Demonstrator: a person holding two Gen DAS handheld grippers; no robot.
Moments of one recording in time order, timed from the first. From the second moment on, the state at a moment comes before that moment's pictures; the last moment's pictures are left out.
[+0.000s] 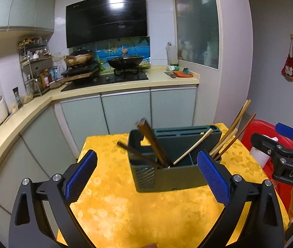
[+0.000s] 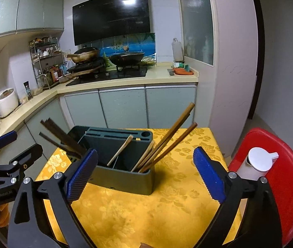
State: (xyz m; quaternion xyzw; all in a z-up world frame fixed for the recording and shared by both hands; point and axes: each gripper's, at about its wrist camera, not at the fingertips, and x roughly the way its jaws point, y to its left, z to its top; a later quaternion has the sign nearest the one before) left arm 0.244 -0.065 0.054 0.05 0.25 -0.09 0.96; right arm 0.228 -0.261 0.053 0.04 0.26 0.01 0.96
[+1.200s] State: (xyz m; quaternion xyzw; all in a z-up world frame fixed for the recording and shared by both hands) left arm 0.130 -0.035 0.001 0.04 0.21 -0.03 0.98; right arm 0.102 -0.217 0.003 0.02 0.20 0.00 0.98
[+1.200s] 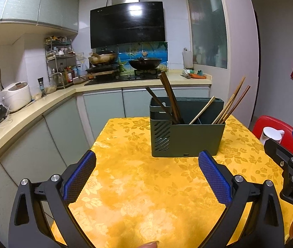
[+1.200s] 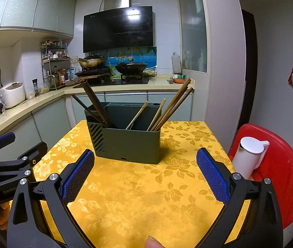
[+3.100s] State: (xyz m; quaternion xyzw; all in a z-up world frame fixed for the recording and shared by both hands) left arm 0.095 -0.025 -0.010 0.02 0.21 -0.02 0.98; right arm 0.072 -0.197 -0.001 0.03 0.18 0.02 0.98
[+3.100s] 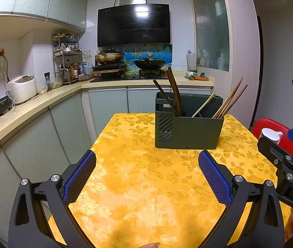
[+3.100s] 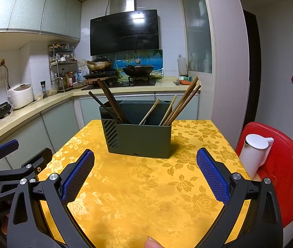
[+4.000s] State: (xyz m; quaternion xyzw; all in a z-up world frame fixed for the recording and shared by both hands) left arm 0.091 -0.024 -0.011 0.03 0.18 -0.03 0.98; right arm 0.073 -0.199 -0.003 0.03 0.19 0.01 0.98
